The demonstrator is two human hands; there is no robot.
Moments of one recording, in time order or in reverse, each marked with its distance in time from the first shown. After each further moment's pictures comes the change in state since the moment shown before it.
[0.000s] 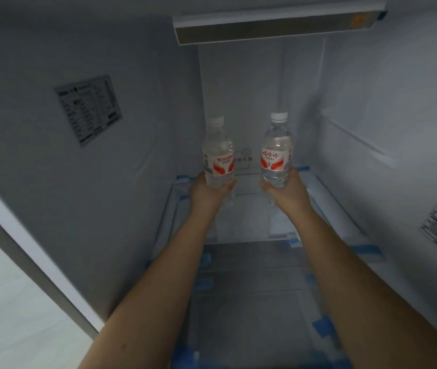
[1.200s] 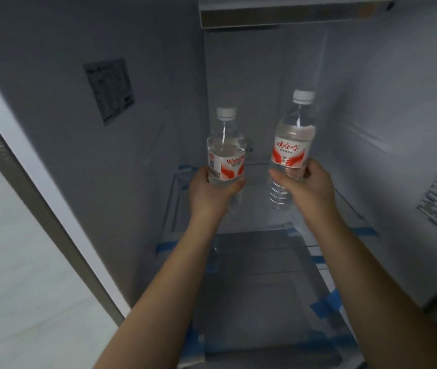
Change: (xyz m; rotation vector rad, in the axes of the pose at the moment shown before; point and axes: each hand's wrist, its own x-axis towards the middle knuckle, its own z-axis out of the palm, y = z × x) left_hand -0.071 0.017 -0.030 -0.297 0.089 0.005; right_hand -0.076 -0.040 -0.024 0.278 0.115 -0.057
